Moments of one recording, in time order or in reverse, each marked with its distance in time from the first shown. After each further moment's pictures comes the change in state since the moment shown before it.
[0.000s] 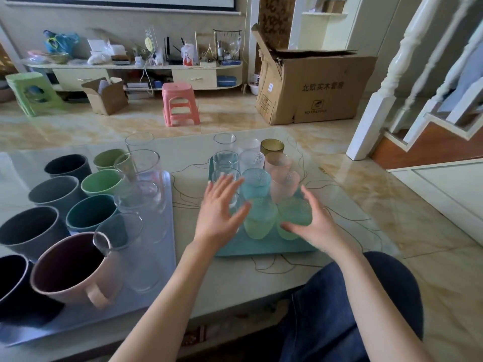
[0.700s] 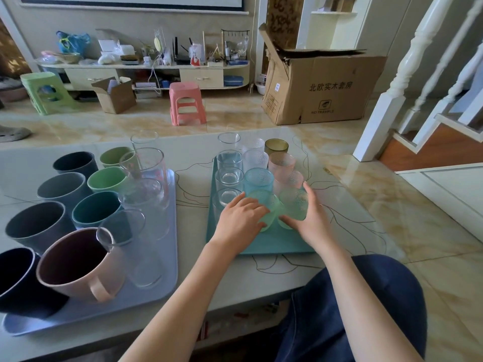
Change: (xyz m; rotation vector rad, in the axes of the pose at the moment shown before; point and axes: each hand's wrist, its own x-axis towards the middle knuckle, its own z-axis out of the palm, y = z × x) left_hand -0.002 0.015 0.027 0.470 -0.174 0.314; right_hand 0.029 0.018 0.021 -0.045 0.159 -0.049
